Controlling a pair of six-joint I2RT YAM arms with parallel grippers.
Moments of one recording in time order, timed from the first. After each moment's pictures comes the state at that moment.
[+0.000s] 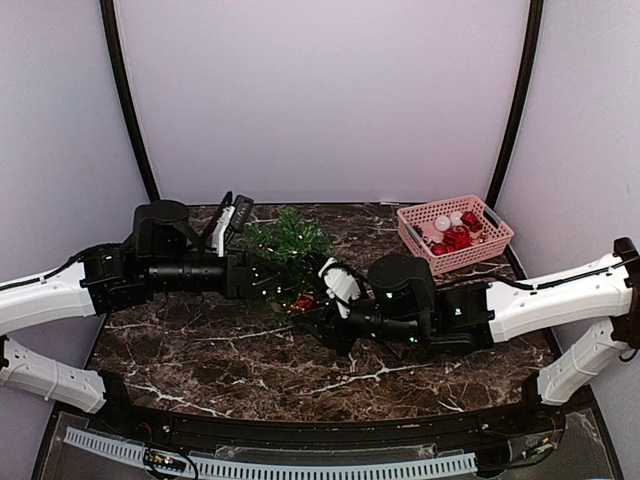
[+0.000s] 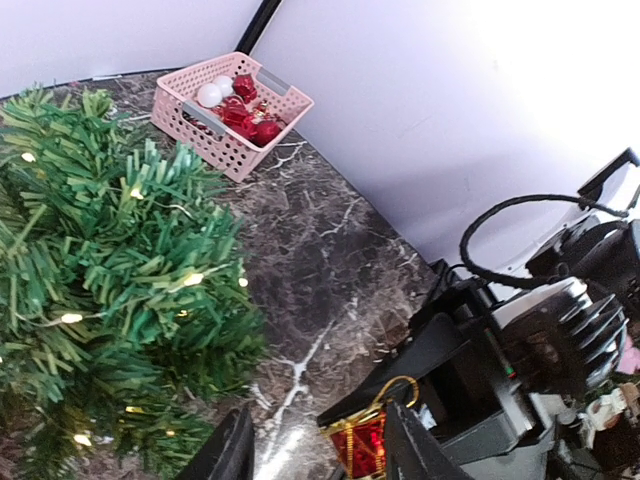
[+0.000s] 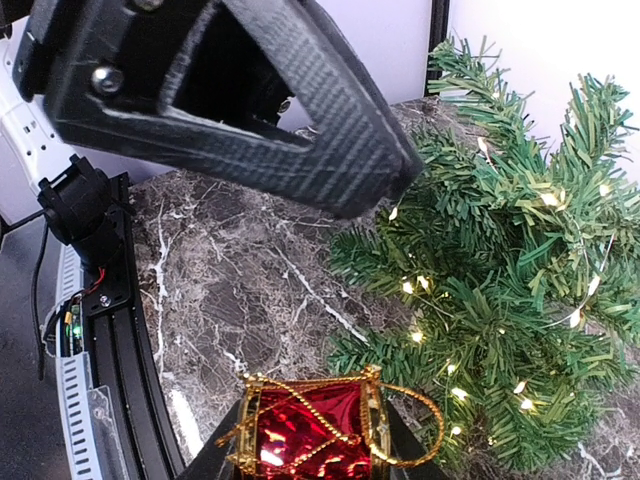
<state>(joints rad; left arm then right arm) -0.92 1.08 0.88 -0.15 0.22 -0.54 1.31 1.44 0.95 0.13 0.15 0.10</state>
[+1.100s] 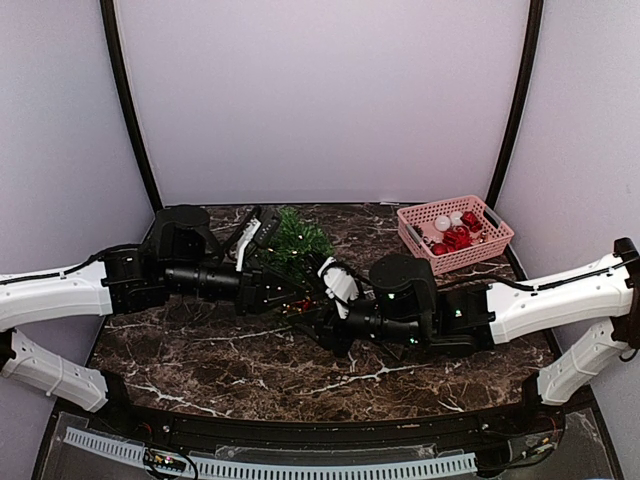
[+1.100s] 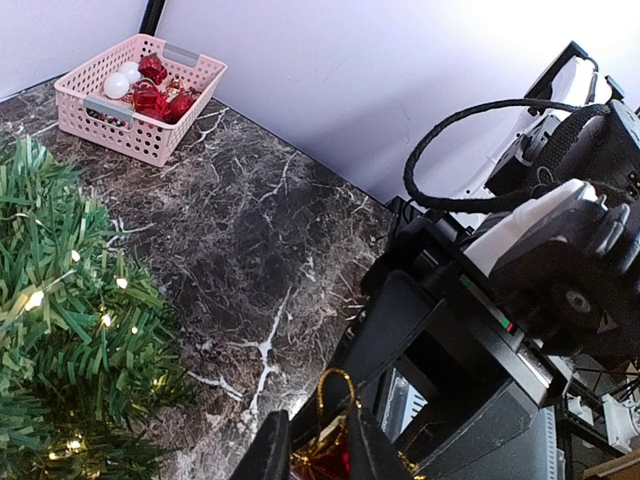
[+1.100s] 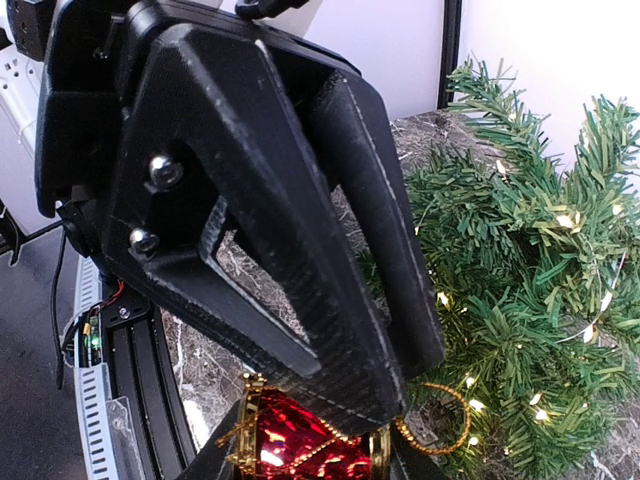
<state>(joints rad) -0.94 1.18 0.88 -0.07 0.43 -0.37 1.32 1.44 0.95 0.16 0.13 0.11</state>
